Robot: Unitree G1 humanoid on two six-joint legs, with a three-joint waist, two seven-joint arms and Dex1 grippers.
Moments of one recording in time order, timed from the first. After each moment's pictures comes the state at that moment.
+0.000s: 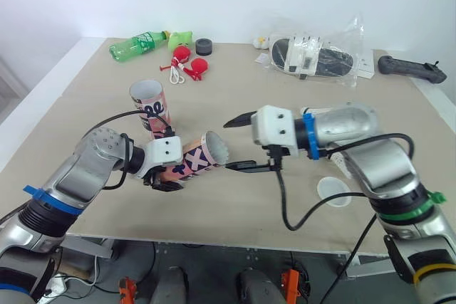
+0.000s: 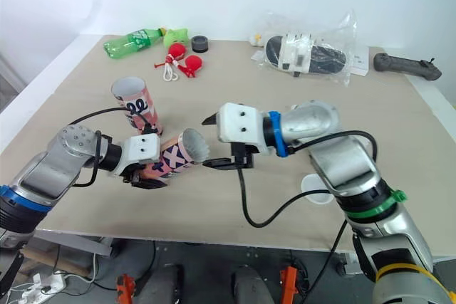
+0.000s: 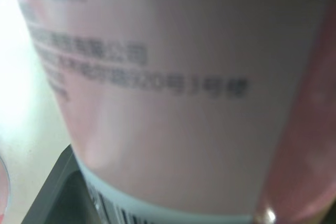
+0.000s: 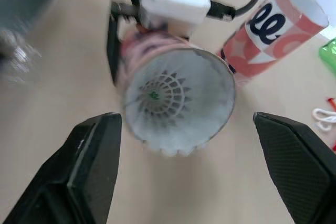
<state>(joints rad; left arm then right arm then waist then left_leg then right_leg) -0.60 0.83 -0.35 -0.16 -0.03 0.59 -1.23 -0.74 -0.71 0.22 -0.37 0.30 0.53 1.12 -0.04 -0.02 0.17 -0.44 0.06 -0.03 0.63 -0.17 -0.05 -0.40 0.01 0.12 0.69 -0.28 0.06</state>
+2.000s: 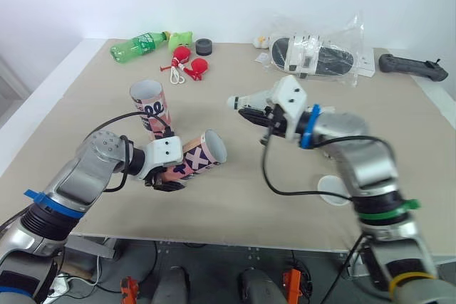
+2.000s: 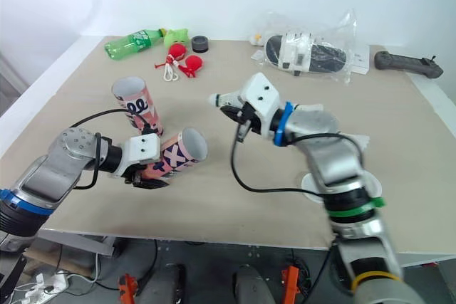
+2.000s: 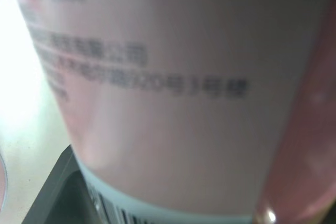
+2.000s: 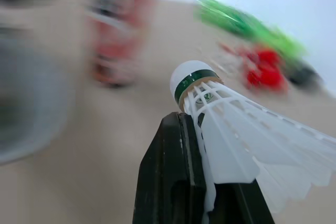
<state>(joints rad) -0.58 0.80 -0.32 -0.17 -0.02 0.60 -1.21 -0.72 -0.68 0.15 -0.27 0.29 0.51 0.97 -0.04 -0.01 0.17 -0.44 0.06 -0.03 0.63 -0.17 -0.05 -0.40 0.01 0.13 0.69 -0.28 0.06</state>
